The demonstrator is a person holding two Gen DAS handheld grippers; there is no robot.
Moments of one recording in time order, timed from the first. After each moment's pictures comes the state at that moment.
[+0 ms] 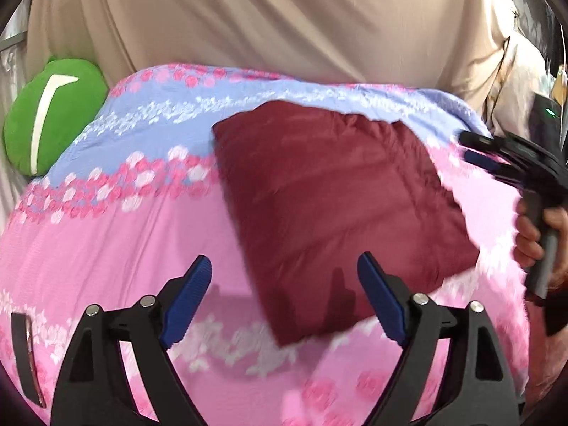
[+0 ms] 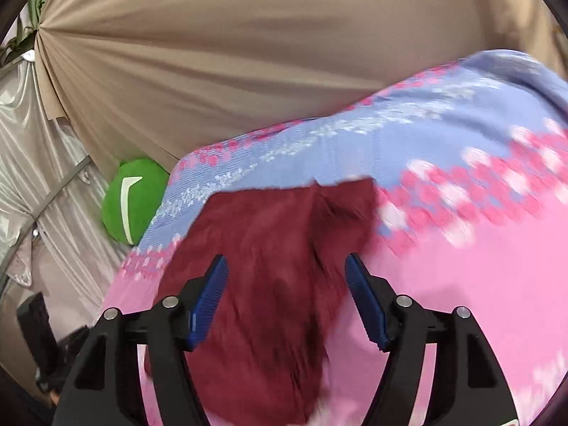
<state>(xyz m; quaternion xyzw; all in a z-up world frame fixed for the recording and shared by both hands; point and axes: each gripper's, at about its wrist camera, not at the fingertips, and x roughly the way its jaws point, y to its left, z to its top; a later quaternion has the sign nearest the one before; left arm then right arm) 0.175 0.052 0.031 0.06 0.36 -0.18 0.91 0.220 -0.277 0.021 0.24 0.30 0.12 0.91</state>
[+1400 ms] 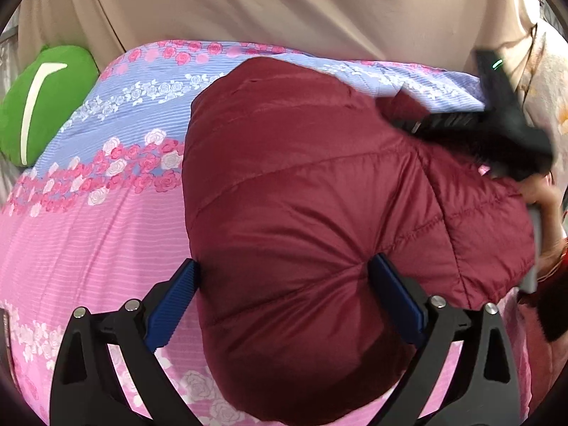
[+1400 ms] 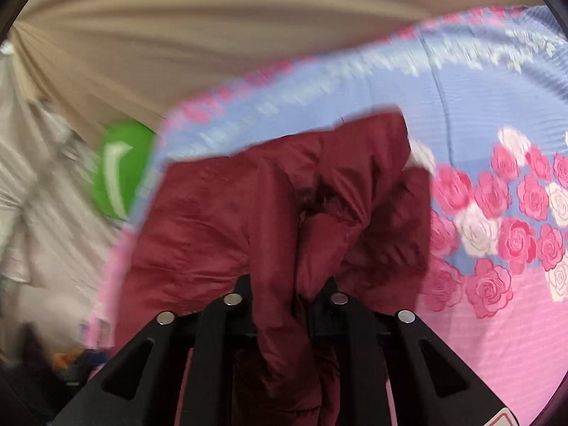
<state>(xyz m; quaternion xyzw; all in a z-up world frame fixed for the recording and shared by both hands) 0.219 0.003 -0.024 0.05 0.39 -0.14 0.91 0.336 -0.249 -0.055 0.22 0.41 0.16 0.87</state>
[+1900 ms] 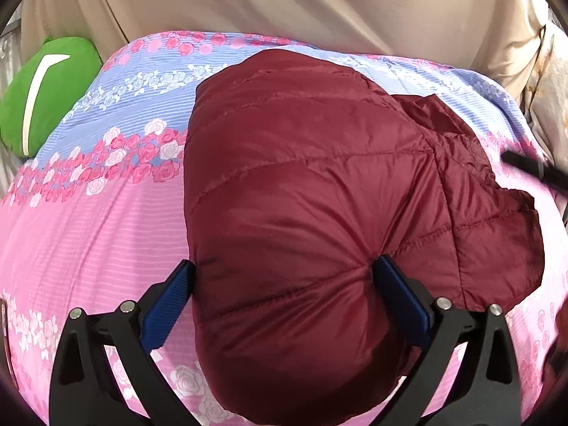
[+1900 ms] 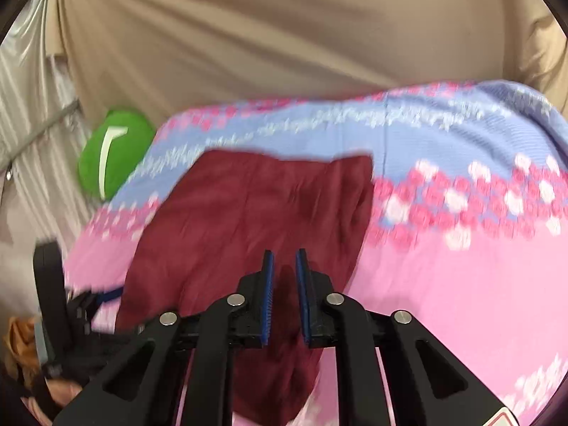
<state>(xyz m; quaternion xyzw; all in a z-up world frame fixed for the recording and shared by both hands) 0.220 -0.001 -0.029 0.05 0.40 -0.12 0.91 0.193 -0.231 0.008 0.12 0.34 0.09 0.93</state>
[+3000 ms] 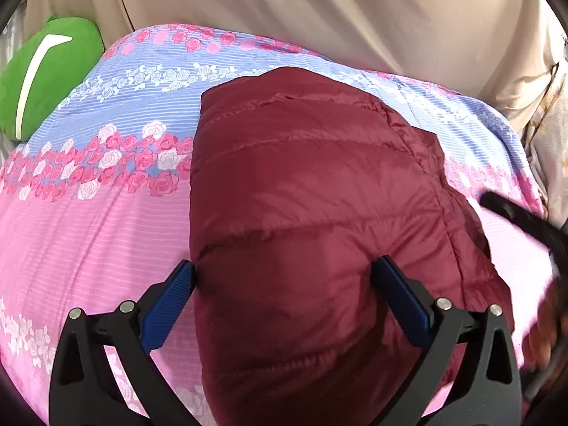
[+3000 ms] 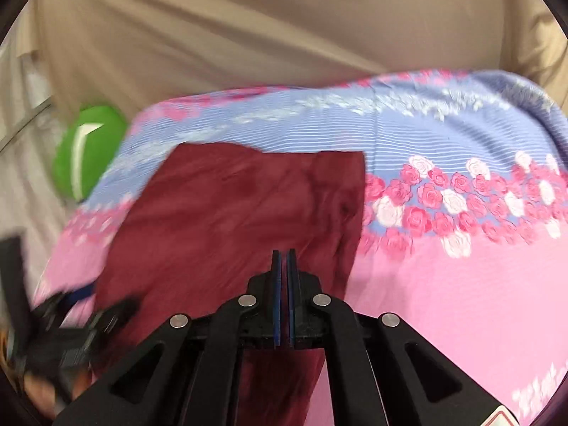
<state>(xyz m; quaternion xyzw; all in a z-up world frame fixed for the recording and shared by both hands) 0.245 0.010 -0.009 0.00 0.42 -0.13 0.90 0.215 -0.235 0.009 0.12 0.36 0.06 0.92</state>
